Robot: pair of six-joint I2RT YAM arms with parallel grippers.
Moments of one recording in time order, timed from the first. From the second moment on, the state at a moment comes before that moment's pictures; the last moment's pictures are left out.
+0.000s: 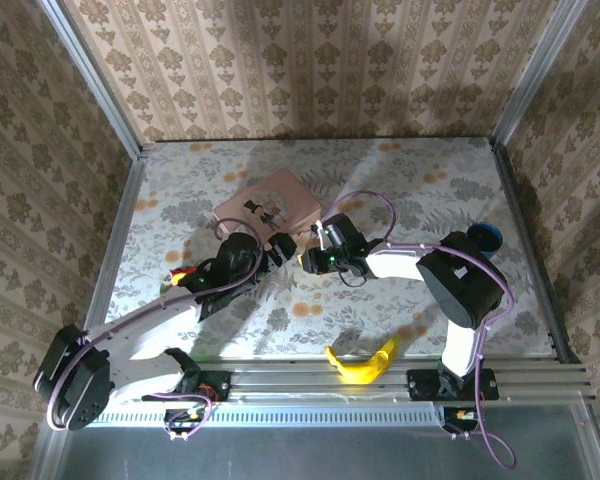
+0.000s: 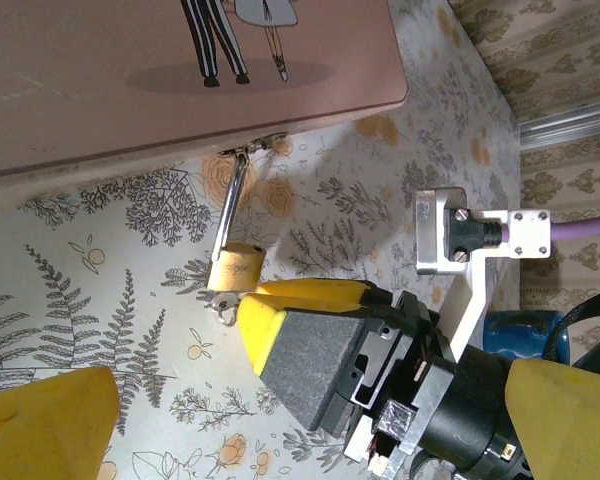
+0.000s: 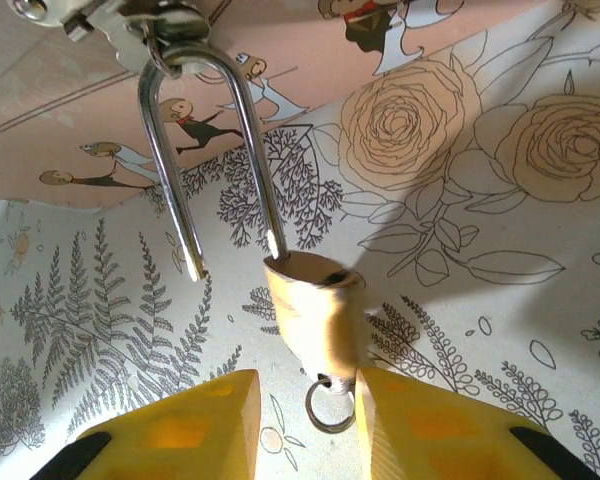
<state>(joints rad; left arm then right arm) -0.76 1.10 0.60 -0.07 -0.05 -1.19 0.64 1.84 0.95 0.07 -0.25 0.48</state>
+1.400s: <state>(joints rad) -0.37 1.17 0.80 -0.48 -0.10 -0.79 0.60 1.97 1.20 -0.09 -0.28 0.37</state>
